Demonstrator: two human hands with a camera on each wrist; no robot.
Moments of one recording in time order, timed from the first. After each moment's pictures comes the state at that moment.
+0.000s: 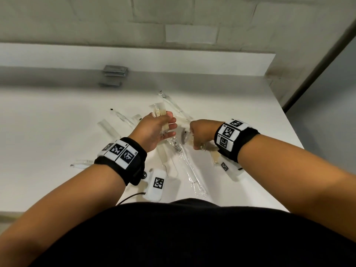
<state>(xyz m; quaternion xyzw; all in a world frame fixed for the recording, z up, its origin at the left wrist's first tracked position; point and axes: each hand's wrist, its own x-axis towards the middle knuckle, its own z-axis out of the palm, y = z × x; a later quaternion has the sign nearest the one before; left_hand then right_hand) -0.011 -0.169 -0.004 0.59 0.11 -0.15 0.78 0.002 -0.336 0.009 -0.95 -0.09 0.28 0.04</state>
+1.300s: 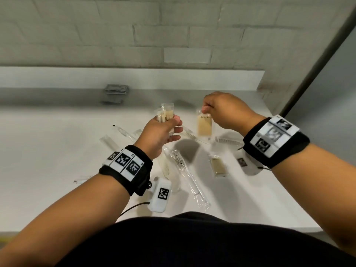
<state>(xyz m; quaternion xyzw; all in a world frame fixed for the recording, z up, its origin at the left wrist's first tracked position) -0.017 -0.179 0.030 0.63 0.02 -0.10 0.77 -0.012 -0.372 0.098 -0.98 -0.11 -0.03 0.15</state>
